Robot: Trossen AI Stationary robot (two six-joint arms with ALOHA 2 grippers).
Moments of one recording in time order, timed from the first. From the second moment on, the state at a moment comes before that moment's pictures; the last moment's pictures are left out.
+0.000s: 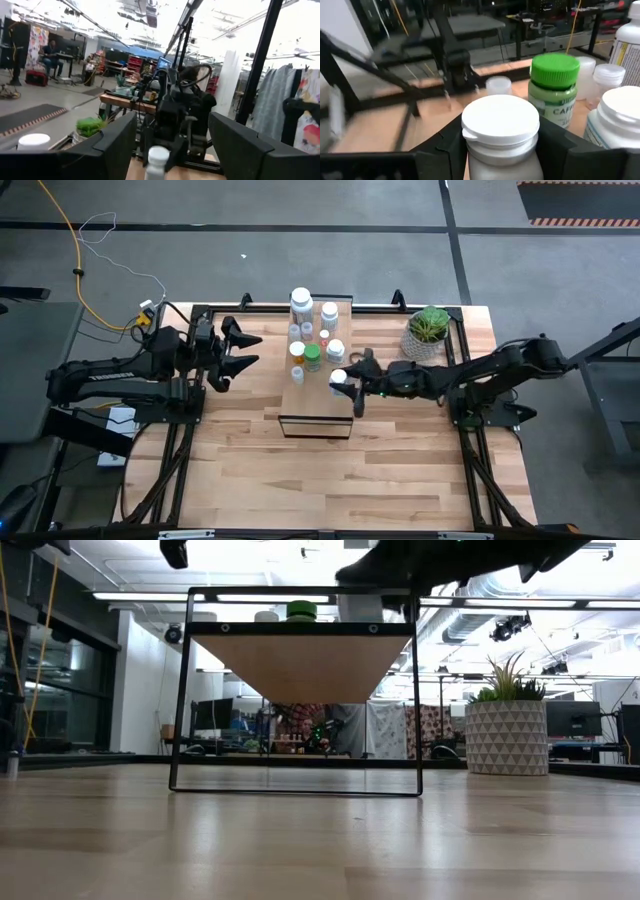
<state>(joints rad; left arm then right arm) 0.31 0.63 0.53 0.35 0.14 -0.26 0.09 1.38 0.74 0.50 0.26 0.15</state>
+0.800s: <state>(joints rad) 0.31 0.64 0.53 0.33 0.08 -0.21 0.06 1.55 0.81 0.56 0.39 0.11</state>
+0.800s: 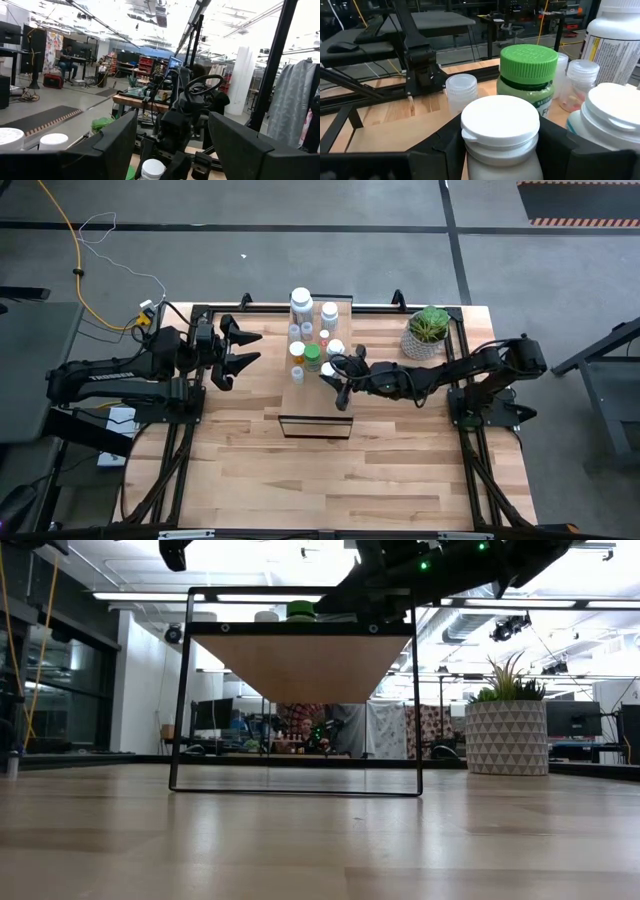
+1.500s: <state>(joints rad) 0.31 0.64 0.53 0.31 0.08 -0.21 0.09 1.55 0.80 0.58 0.36 -0.07</state>
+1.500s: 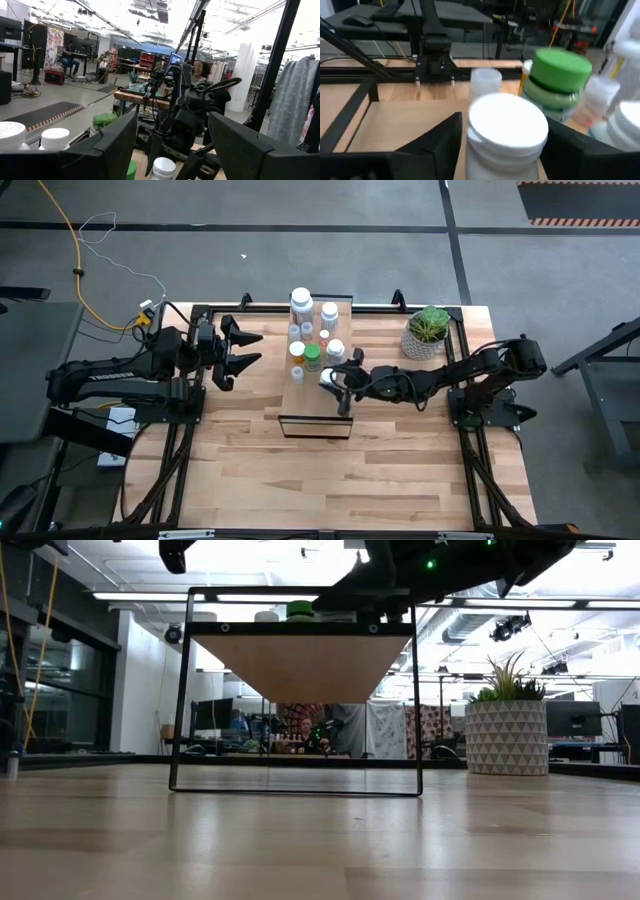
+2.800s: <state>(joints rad) 0.31 0.64 0.53 0.31 0.06 -0.21 0.08 1.55 0.80 0.55 0.42 0.09</state>
